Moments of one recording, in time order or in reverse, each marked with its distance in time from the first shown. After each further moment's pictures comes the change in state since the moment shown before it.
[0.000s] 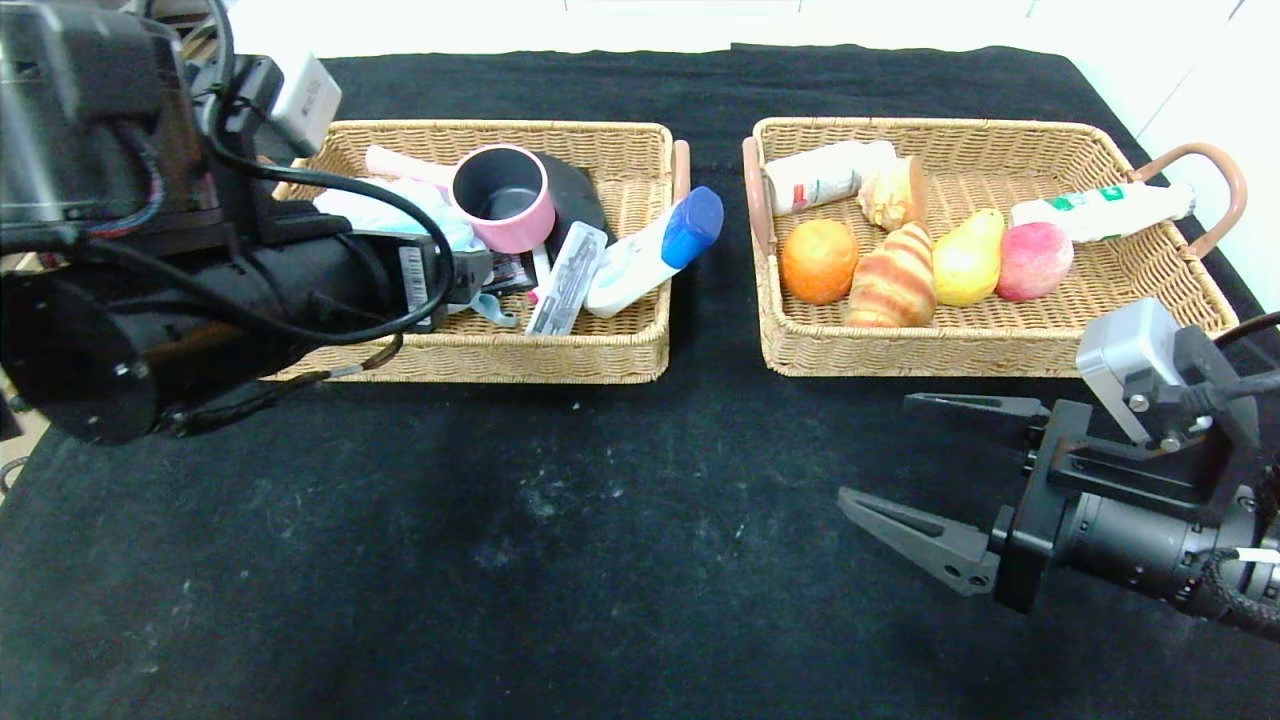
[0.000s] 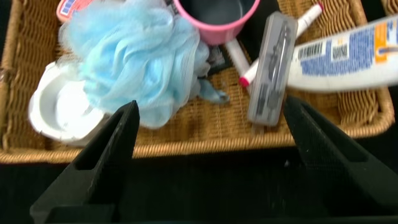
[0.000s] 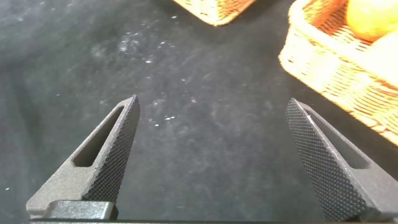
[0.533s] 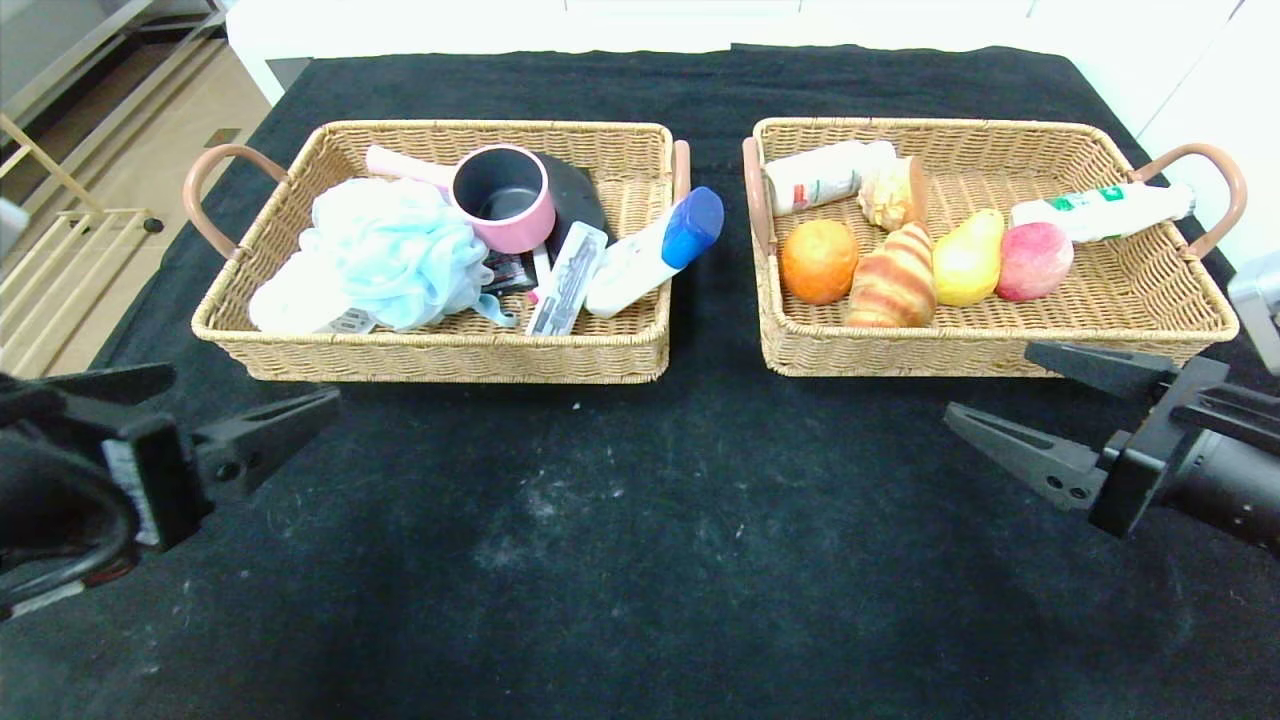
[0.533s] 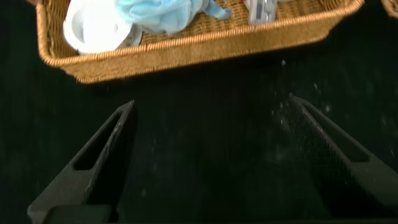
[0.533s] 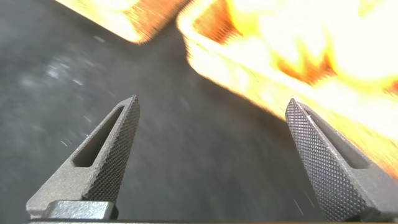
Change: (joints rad) left arm 0.003 -0.440 0.300 0.216 -0.097 0.009; right arm -0.237 -0.102 0.039 -0.021 0.003 0.054
